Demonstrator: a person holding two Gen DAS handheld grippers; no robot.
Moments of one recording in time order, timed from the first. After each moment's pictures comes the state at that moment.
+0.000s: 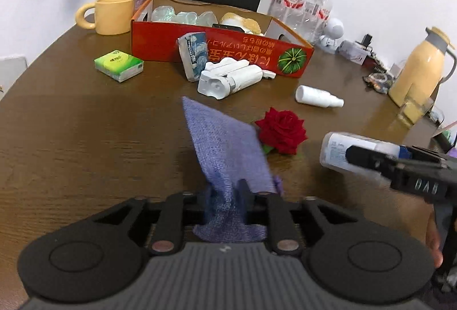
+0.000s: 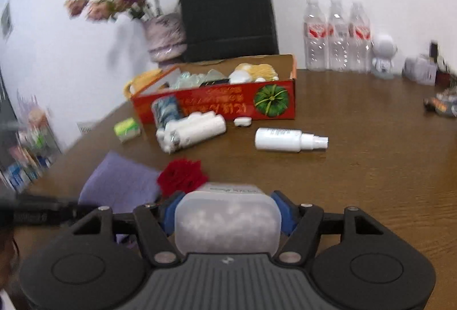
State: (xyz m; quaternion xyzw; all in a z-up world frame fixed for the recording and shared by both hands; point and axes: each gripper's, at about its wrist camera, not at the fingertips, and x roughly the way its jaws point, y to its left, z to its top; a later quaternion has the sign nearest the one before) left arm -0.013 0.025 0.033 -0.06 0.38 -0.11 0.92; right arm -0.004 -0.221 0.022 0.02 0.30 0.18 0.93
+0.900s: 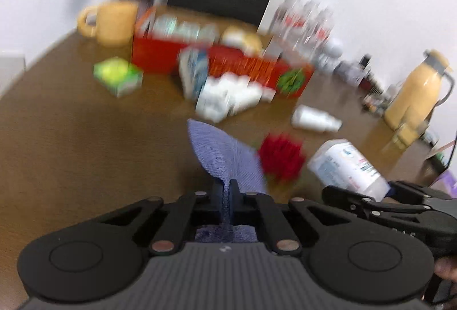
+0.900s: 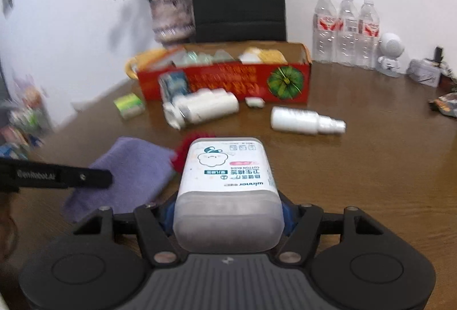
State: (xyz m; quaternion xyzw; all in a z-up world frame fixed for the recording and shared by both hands) left arm -0.009 0.039 0.056 -0.10 0.33 -0.13 0.93; right arm -0.002 -0.202 0.023 0.03 0.32 0.20 0.93
